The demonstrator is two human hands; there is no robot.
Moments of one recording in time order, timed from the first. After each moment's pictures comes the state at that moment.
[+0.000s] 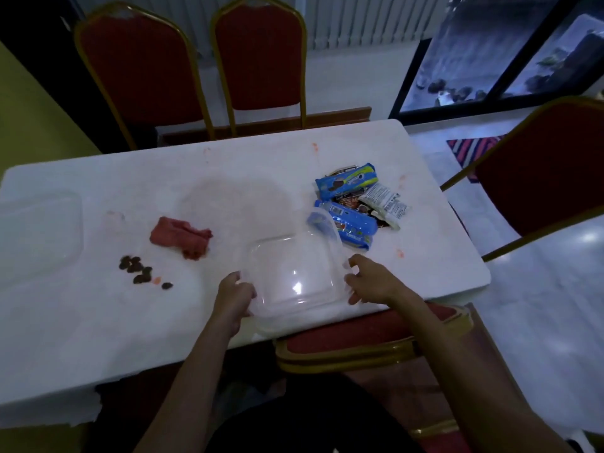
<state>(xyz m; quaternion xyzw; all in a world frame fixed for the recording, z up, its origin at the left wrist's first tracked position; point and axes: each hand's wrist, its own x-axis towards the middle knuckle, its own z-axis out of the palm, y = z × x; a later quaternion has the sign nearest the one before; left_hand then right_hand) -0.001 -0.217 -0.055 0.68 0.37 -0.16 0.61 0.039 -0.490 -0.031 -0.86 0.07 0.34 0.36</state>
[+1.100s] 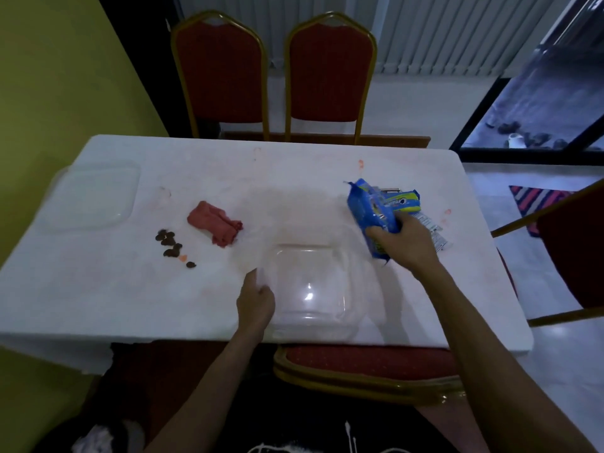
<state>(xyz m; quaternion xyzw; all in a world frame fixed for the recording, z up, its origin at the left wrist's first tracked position) -0.021 -0.258 -0.066 0.74 0.40 -0.01 0.54 0.132 -0.492 -0.002 -0.92 0.00 0.08 0.38</state>
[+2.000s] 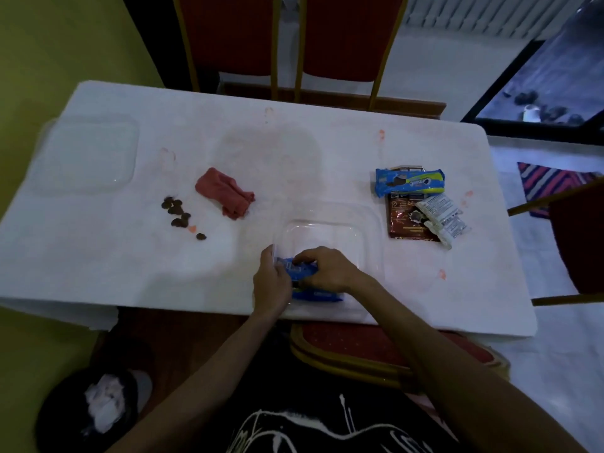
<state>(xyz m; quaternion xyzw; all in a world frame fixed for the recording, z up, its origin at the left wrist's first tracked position) -0.021 -0.248 -0.075 0.80 0.35 -0.02 0.49 0.066 -0.366 -0.050 -0.86 -0.25 0.37 0.23</state>
